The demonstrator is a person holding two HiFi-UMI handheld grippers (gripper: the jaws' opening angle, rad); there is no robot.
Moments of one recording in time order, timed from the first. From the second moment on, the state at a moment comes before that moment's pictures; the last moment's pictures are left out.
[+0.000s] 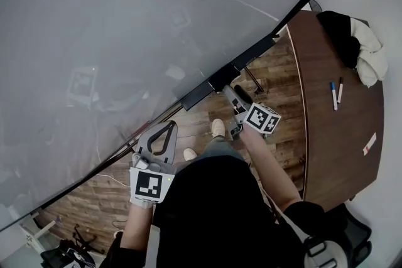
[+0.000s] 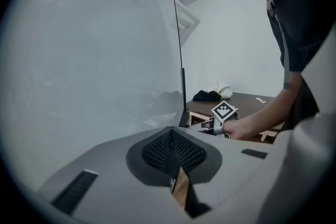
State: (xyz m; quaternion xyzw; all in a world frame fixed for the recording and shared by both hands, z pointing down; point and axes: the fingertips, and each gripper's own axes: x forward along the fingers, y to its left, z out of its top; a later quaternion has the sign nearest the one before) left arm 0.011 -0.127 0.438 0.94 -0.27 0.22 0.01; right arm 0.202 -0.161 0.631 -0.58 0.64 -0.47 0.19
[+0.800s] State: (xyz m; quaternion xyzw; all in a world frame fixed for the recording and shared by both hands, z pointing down) left arm 0.001 -0.130 0.449 0.91 -0.33 0.24 0.03; right arm 0.205 -0.212 0.666 -0.53 0.57 -0.56 0.27
